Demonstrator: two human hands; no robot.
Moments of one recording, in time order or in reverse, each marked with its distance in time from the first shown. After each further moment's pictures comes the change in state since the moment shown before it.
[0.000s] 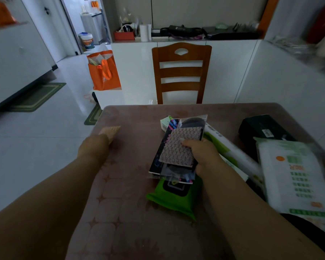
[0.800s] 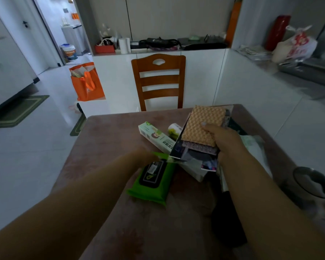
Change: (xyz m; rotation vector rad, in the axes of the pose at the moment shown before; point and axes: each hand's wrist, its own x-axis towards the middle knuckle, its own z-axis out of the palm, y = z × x) left_hand -0.090 0.169 -0.061 -0.820 -0.585 0.021; right_hand -0.049 -0.075 -0.113 0.082 0.196 -0.150
